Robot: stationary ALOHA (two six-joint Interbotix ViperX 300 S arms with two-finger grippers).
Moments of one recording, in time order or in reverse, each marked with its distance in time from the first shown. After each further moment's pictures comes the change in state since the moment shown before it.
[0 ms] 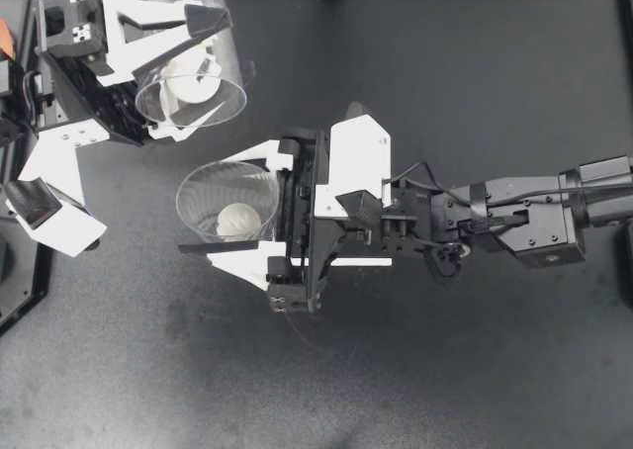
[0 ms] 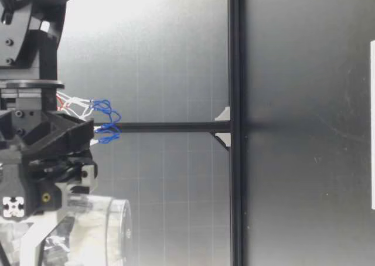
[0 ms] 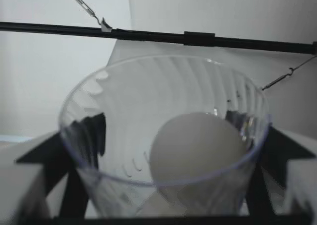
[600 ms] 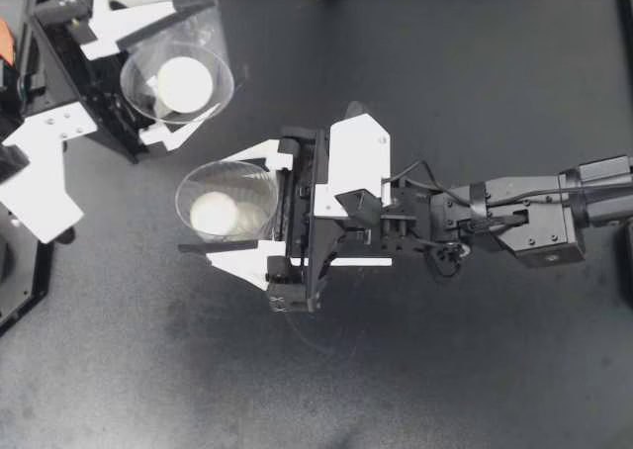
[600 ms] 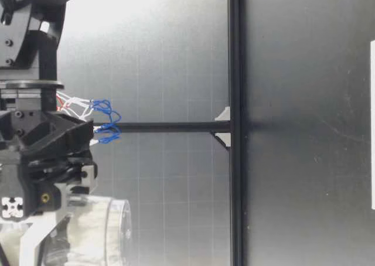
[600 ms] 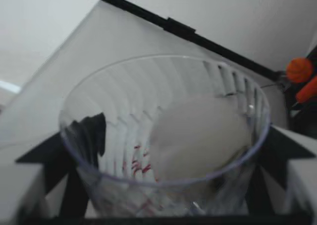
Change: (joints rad) left arm -0.002 -0.029 0.054 -0.132 -0.031 -0.276; right arm 0.002 -0.002 -0.002 0.000 0.000 0.003
